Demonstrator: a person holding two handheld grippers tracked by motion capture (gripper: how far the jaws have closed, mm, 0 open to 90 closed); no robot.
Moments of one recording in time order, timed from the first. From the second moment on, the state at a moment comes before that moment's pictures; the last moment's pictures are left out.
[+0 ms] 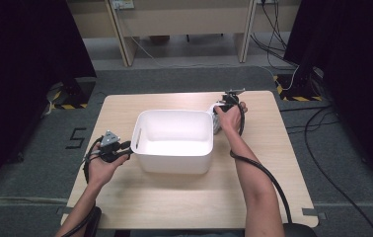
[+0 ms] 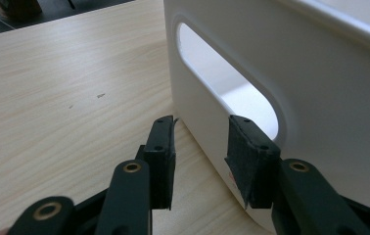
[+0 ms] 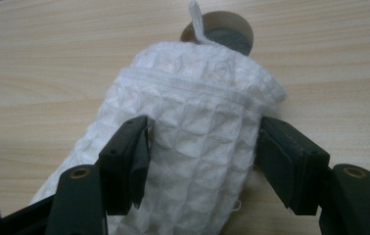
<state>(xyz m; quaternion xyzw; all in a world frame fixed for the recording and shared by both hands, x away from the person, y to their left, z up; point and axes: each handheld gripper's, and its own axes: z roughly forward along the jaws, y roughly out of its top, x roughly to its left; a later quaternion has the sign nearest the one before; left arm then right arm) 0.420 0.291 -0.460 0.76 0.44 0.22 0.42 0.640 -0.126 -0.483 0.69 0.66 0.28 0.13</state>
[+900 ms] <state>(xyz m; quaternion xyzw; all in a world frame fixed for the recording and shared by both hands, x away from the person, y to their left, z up) 0.417 0.310 -0.449 0.73 0.46 0.25 0.44 0.633 -0.131 -0.484 0.63 0.71 0.28 0.13</state>
